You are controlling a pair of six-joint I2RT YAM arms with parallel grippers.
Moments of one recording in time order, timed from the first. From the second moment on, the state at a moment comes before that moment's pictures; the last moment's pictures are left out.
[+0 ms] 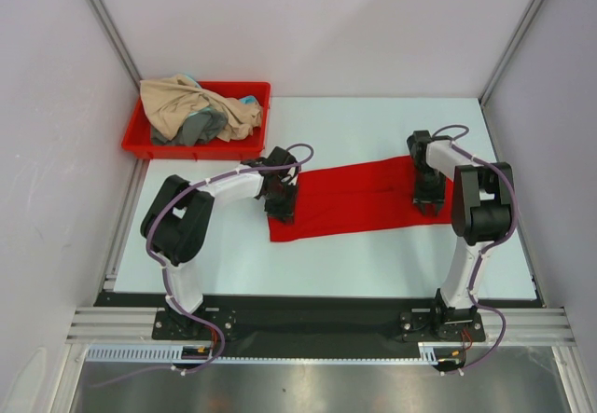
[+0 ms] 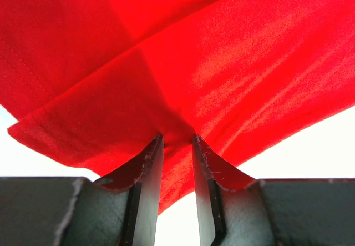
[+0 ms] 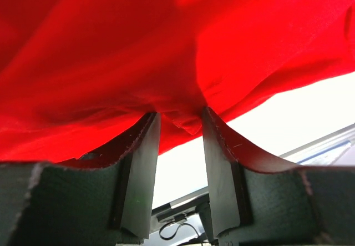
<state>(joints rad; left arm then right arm) -0.57 1.87 1.21 -0.59 0.16 -0.35 0.09 1.96 1.35 -0.95 0.35 0.32</state>
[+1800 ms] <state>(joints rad) -0.57 1.68 1.25 -0.72 0.11 -0.31 -0.46 1.47 0.87 -0.65 -0.07 0.76</state>
